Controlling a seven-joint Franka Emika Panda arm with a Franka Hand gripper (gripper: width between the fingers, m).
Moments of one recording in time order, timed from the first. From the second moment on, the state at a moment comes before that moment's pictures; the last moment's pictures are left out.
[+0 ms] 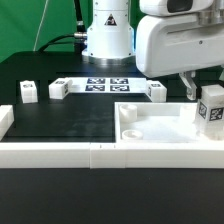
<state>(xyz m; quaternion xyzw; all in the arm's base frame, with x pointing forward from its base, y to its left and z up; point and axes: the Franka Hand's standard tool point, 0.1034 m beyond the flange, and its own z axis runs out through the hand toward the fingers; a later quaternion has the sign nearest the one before) 0.632 0.115 0.089 -1.00 -0.01 -0.02 0.06</state>
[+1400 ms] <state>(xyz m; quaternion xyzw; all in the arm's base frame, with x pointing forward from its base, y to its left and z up) 0.627 0.134 0.088 -0.83 0.55 0.01 0.08</state>
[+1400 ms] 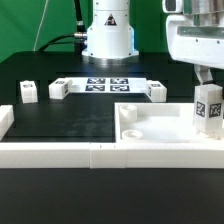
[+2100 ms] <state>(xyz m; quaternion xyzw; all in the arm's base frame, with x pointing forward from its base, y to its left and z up) 0.630 0.125 0.086 -0.96 0.27 -0.02 0.08</state>
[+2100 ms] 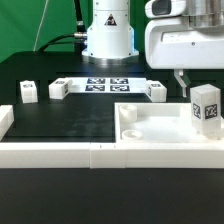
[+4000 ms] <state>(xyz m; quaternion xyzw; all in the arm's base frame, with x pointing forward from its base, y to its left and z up) 0.631 0.117 0.081 -0.99 0.11 -0.04 0.06</state>
